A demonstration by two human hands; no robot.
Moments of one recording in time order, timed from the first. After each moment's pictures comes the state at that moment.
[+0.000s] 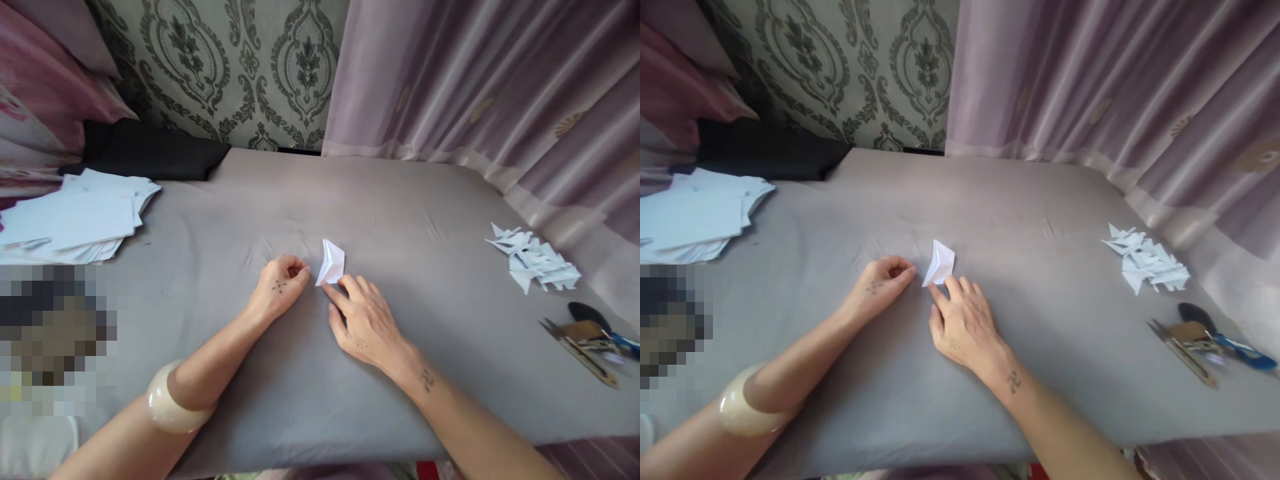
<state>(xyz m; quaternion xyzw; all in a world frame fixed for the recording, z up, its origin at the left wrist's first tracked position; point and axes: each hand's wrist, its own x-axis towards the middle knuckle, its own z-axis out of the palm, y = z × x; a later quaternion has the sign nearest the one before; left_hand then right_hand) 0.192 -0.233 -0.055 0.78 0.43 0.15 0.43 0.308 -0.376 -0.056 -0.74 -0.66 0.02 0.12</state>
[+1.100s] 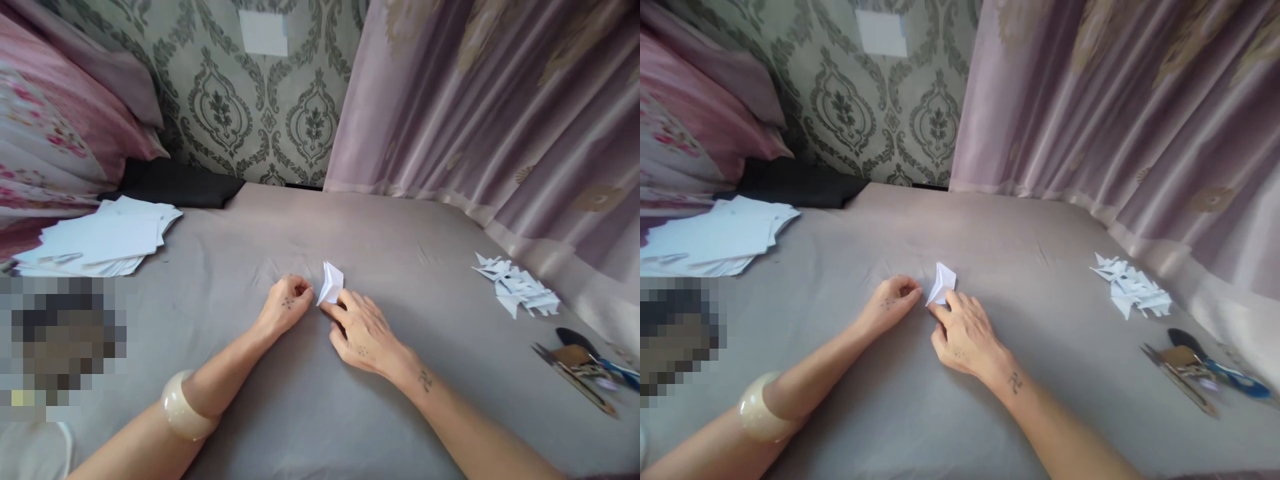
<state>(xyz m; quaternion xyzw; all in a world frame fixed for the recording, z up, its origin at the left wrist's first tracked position) 0.192 -0.229 -0.067 0.81 0.39 0.19 0.40 0.313 -0.371 -0.046 -0.72 -0.69 0.04 0.10</state>
